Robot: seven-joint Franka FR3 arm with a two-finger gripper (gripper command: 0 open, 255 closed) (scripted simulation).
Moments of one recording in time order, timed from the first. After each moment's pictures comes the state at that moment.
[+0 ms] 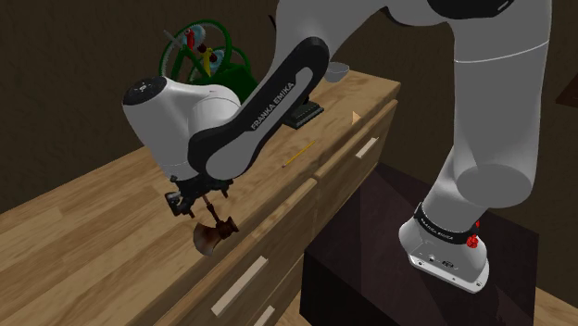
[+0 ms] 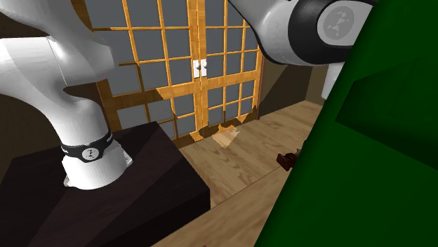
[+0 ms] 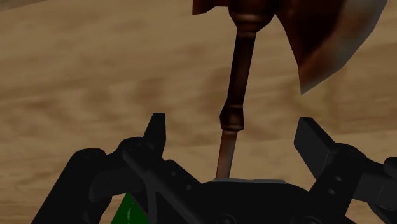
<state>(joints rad) 0.14 0.41 0.62 -1.96 -0.49 2.22 1.22</state>
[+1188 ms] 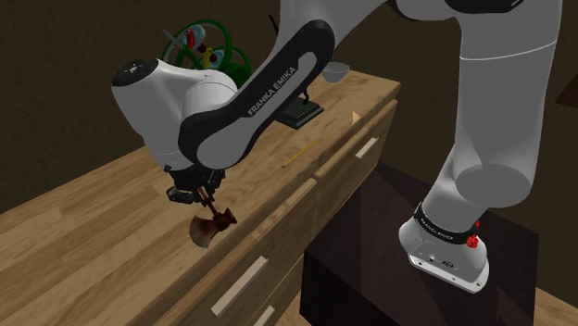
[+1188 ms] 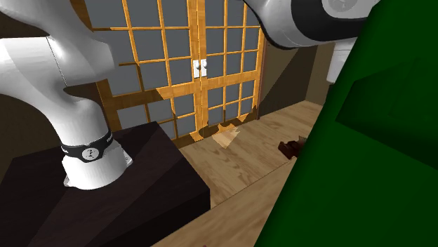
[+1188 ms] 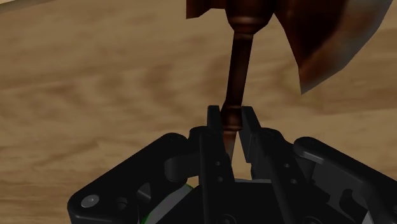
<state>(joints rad) 0.12 0.37 0.64 -1.94 -0.45 2.17 1.19</state>
